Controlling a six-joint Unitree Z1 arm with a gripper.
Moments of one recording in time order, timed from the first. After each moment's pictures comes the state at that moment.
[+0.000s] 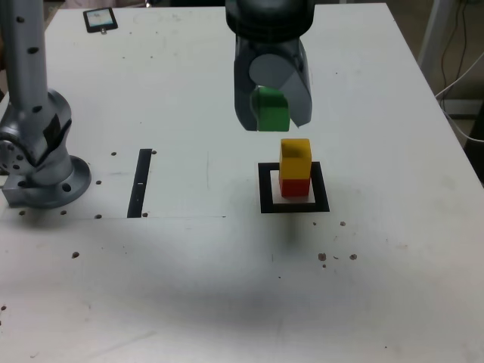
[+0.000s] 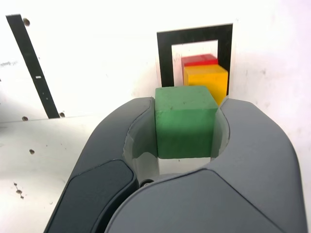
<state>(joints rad) -0.21 1.85 -1.67 1.42 0.13 -0.16</state>
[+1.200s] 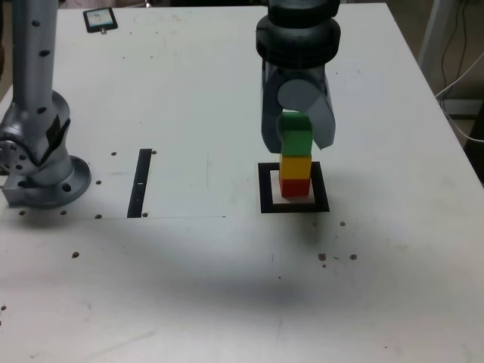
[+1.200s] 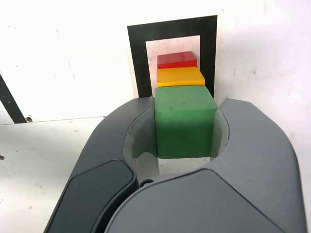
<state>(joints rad) -0.15 1.92 -1.64 1.29 0.06 -0.10</state>
